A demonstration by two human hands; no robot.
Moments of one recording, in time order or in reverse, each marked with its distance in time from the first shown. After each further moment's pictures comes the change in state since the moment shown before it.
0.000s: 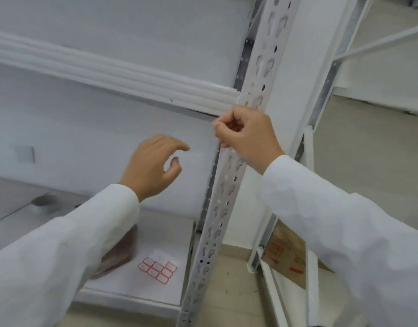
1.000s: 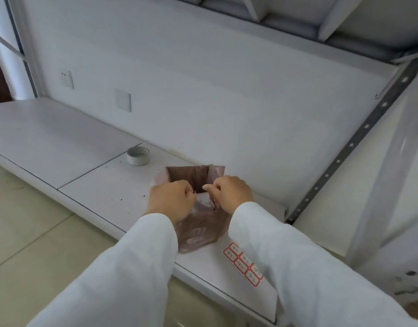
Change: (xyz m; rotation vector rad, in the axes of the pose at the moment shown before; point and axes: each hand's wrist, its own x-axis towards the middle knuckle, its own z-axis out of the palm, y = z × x) left_hand -0.143 -0.195 0.048 0.267 -0.498 -0.877; right_hand -0.027 0.159 0.352 -0.458 -0.750 0.227
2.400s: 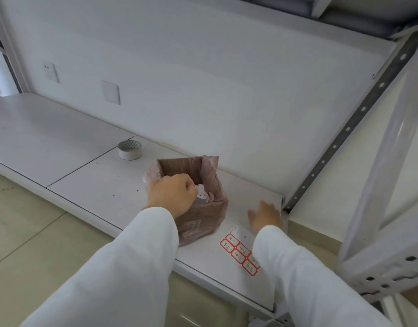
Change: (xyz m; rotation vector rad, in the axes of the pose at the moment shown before) left_hand 0.007 0.012 0.015 -0.053 -0.045 -0.003; right_hand -0.035 0.108 0.053 0.114 -0.034 0.594
